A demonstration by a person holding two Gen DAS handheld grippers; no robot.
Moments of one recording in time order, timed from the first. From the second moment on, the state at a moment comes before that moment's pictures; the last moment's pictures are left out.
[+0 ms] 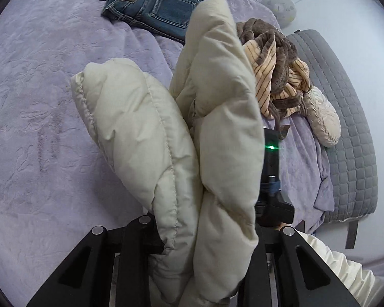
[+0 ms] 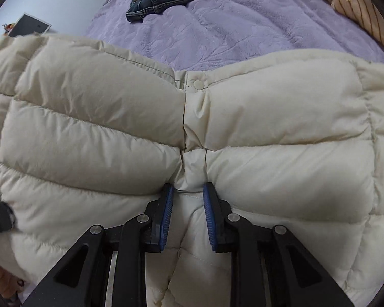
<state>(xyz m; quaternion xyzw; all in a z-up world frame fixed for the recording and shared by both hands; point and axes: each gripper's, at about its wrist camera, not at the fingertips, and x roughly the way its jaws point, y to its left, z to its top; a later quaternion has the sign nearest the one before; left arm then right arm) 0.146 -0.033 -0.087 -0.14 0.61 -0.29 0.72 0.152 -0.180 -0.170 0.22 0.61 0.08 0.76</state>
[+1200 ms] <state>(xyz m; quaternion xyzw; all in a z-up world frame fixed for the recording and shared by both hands) 0.015 -0.287 -0.102 0.20 0.53 -0.33 0.75 -0.029 -0.432 -0.077 0.50 0.44 0.05 0.75</state>
